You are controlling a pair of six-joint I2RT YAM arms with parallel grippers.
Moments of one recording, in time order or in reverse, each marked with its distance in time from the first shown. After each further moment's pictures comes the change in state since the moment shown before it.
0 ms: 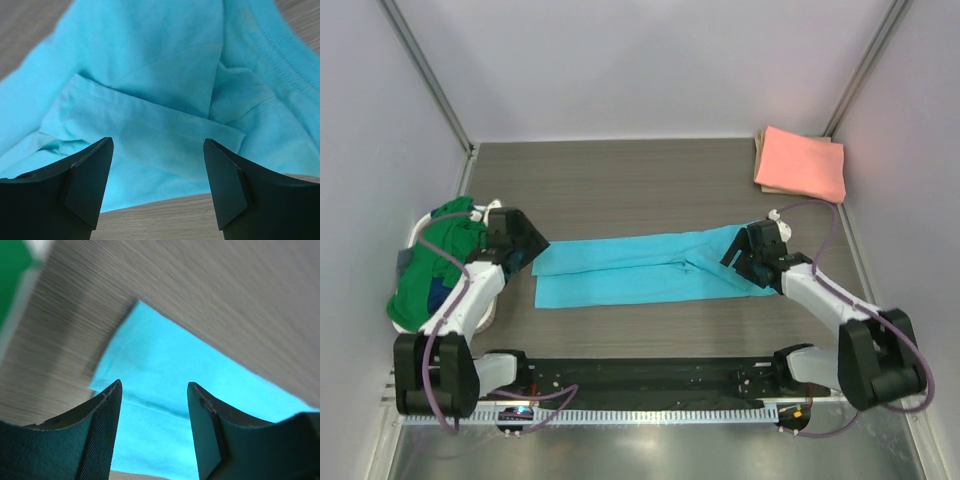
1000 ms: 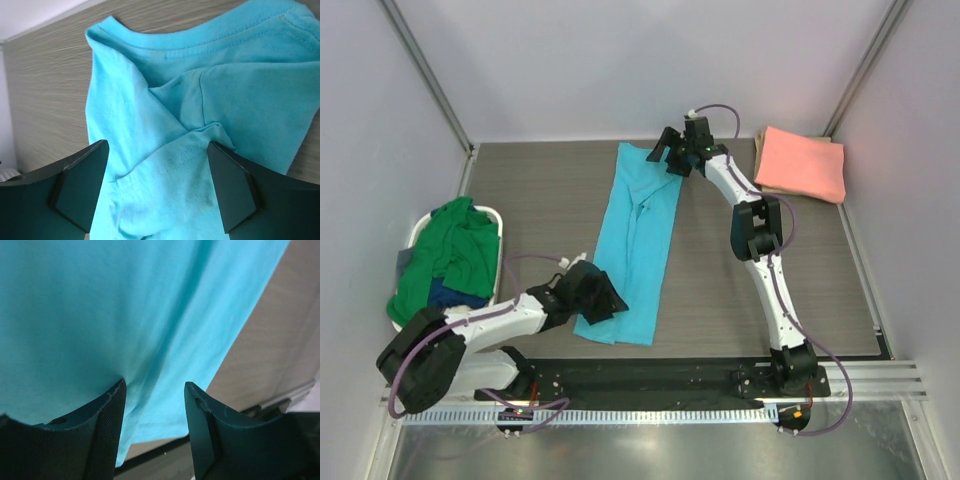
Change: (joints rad) left arm -0.715 0.067 -0.255 0.198 0.112 -0.419; right arm 0.043 1.555 1.899 -0.137 -0.409 -0.097
